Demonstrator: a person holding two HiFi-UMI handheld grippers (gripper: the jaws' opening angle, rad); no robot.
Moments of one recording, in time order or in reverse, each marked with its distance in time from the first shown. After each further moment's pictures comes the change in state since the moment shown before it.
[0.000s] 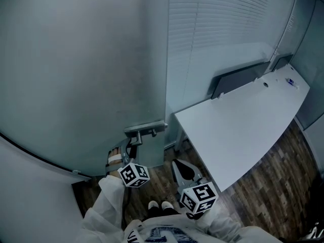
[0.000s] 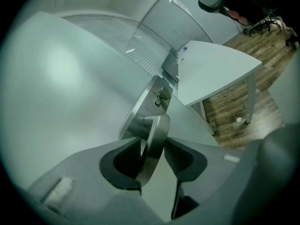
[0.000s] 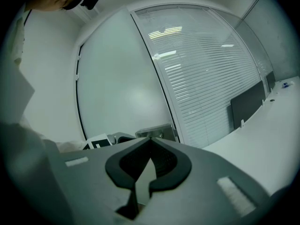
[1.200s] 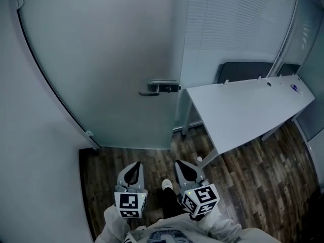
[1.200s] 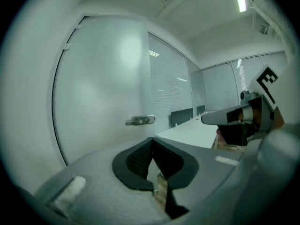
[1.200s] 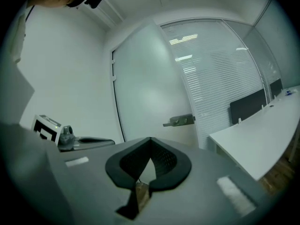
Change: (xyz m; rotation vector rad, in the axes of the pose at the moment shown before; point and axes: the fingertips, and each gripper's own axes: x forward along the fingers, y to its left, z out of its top) left arm -0.408 -0.136 -0.017 -0.919 -0.259 0.062; right arm -0.245 0.145 -0.093 -0.108 -0.006 0.146
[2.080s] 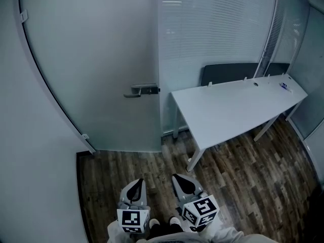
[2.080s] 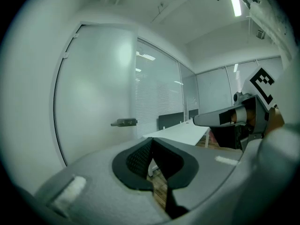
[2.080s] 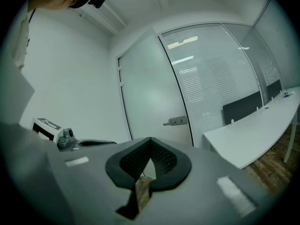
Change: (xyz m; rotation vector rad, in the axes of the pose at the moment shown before) left arm -0.094 -0.153 0.012 -0.030 -0.040 -0.036; right arm -0.162 -0.010 0.003 -0.009 0.004 0.048
